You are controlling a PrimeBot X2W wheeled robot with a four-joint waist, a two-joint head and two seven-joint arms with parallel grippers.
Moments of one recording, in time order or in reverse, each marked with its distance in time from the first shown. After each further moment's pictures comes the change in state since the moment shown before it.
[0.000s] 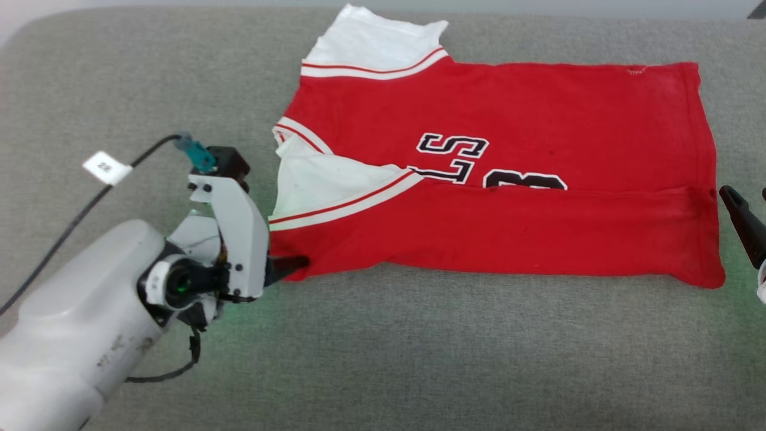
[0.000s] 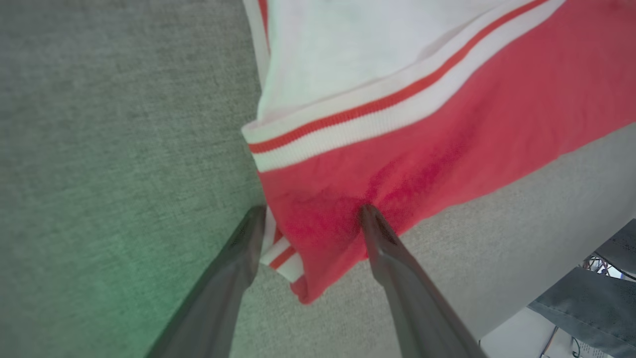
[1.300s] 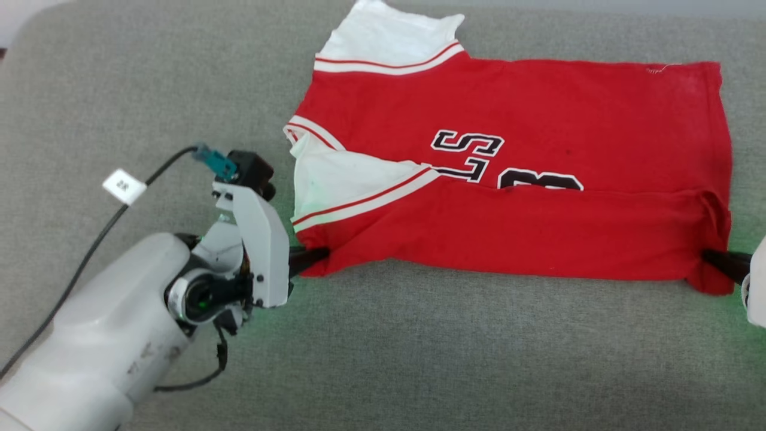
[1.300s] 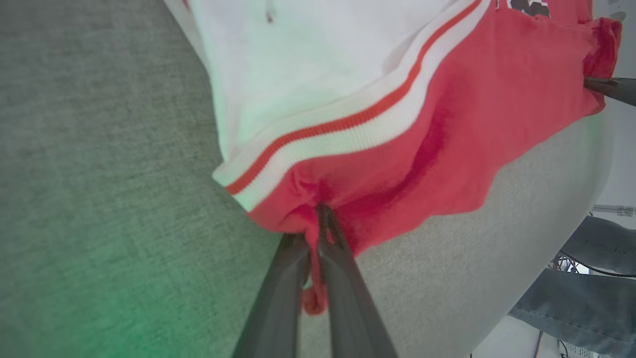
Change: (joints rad) left arm 0.034 -0.072 0.024 0.055 -0.001 -0.162 -0.140; right arm -0.129 -0.185 0.293 0.101 0.087 0.000 0.402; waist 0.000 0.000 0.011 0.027
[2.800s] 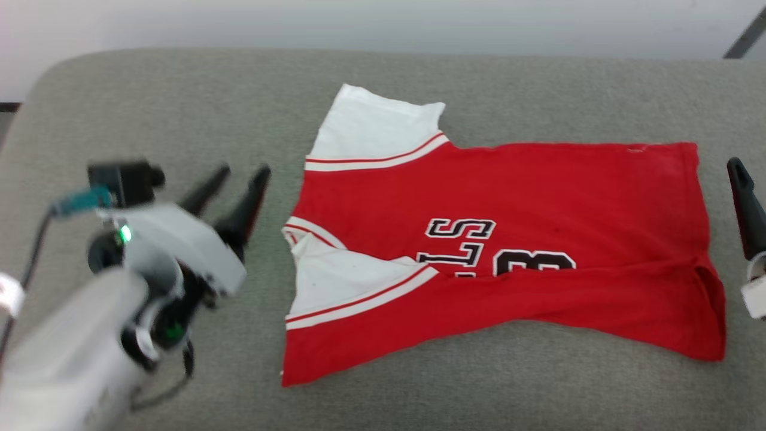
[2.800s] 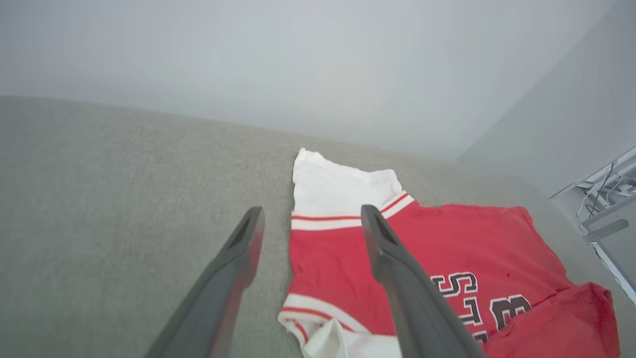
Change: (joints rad) left arm 0.215 0.100 0.222 -0.241 0.128 0.191 -0.642; right arm 0.169 0.209 -0.268 -0.184 -0.272 0.000 -0.719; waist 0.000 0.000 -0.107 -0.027
